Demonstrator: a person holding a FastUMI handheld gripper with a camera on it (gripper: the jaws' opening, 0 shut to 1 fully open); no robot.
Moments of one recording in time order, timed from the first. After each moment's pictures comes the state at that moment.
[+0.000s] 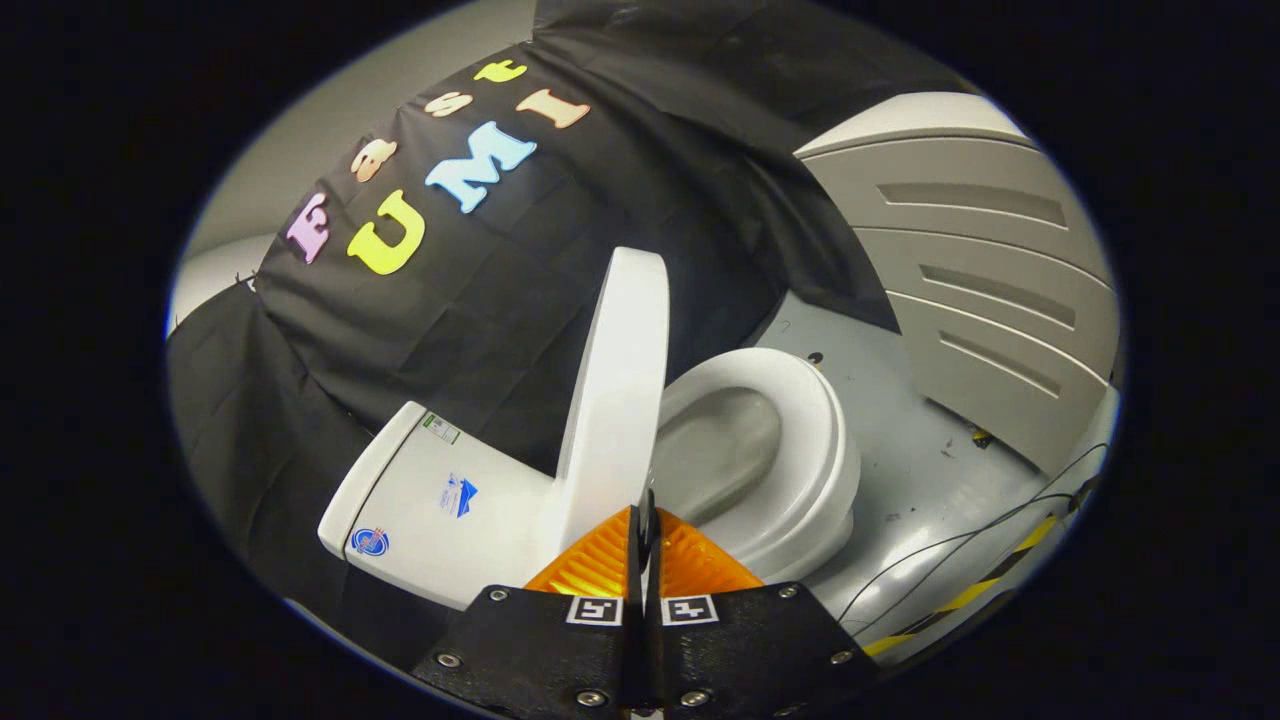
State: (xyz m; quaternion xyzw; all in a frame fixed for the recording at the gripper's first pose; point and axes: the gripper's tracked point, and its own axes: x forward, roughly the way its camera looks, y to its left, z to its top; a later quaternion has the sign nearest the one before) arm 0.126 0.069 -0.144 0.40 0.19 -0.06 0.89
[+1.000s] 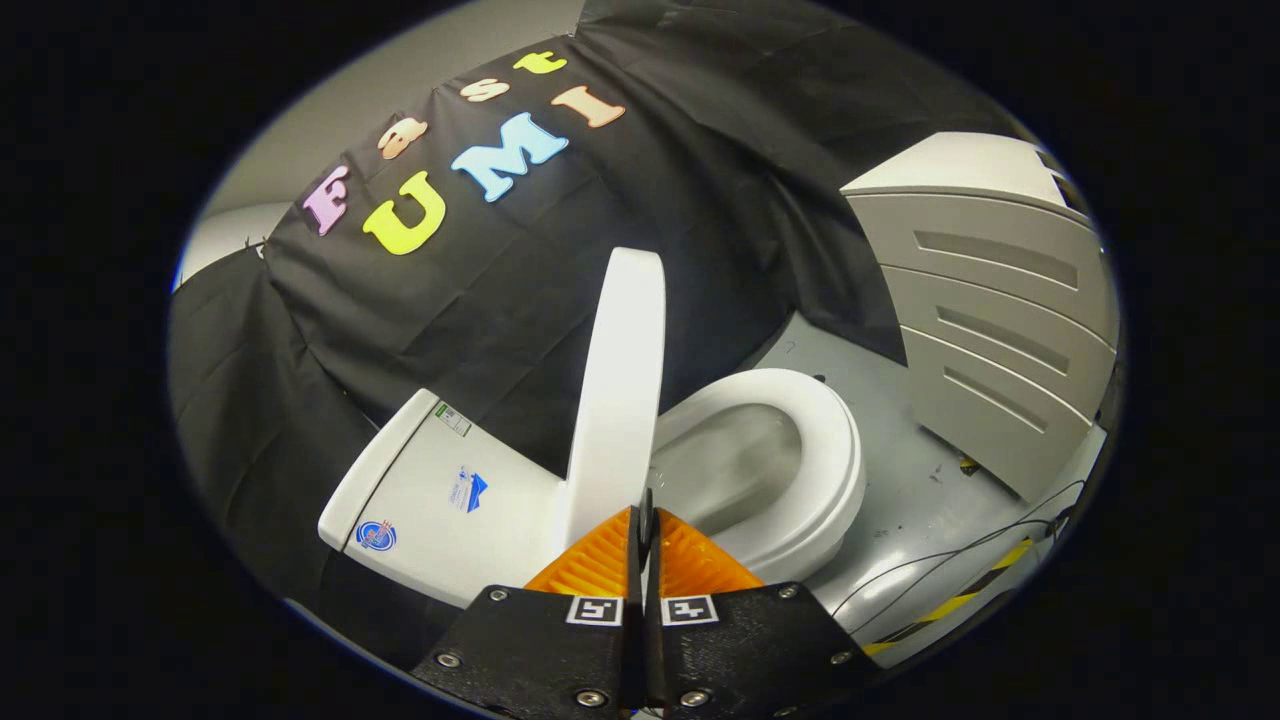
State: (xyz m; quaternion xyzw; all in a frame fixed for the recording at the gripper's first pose) arm 0.130 0.095 -0.109 0.36 0.19 -0.06 0.91
